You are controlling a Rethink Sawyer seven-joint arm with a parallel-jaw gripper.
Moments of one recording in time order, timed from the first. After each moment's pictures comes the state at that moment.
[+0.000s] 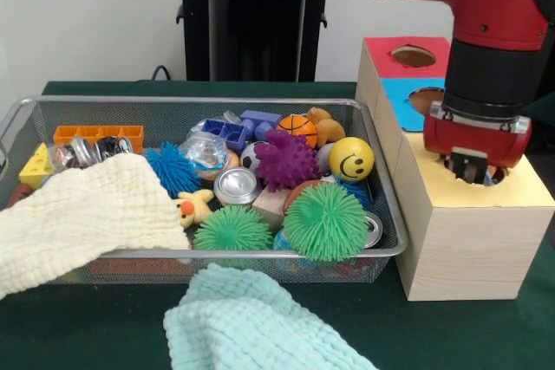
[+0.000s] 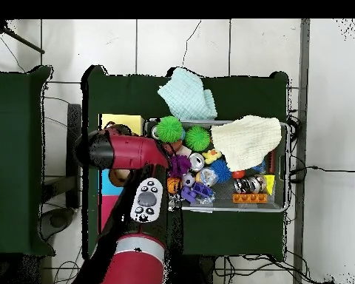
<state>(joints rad) 0.18 -0.40 -0.19 1.40 0.23 0.35 2.12</state>
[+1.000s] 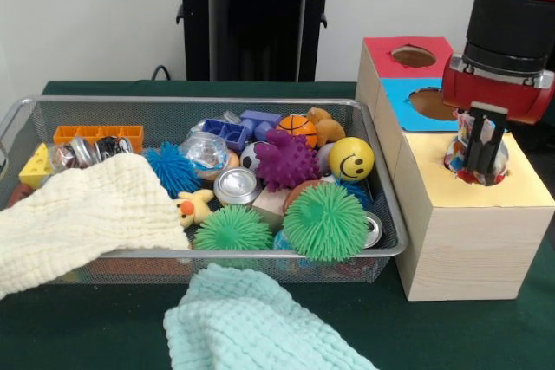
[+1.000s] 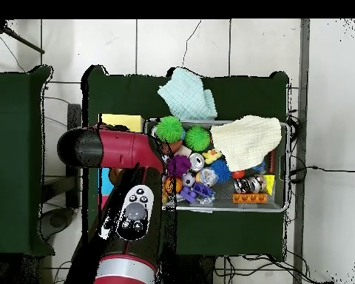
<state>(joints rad) 0.21 -0.46 -0.24 1.38 0.25 0.53 2.12</state>
